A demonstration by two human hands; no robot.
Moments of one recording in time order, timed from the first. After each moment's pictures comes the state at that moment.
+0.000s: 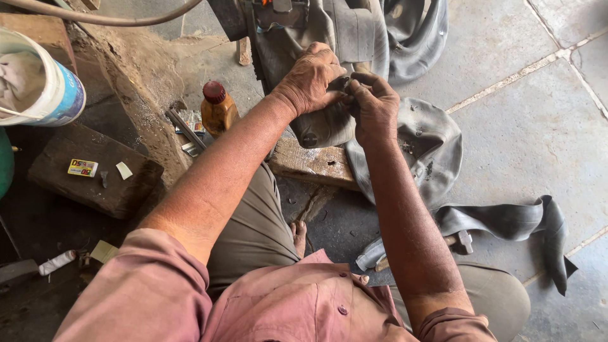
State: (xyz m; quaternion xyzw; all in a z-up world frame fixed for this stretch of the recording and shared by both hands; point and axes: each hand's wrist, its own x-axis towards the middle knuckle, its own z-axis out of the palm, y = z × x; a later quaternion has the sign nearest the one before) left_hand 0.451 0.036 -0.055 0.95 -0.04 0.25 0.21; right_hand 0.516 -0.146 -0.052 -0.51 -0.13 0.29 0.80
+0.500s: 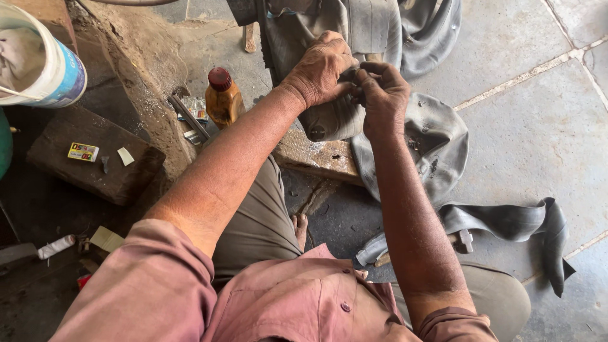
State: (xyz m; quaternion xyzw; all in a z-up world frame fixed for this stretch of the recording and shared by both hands) left_hand 0.452 0.036 -0.059 0.94 -0.04 0.26 0.22; right_hand 0.510 -0.139 -0.046 -0.56 -0.21 0.22 0.77
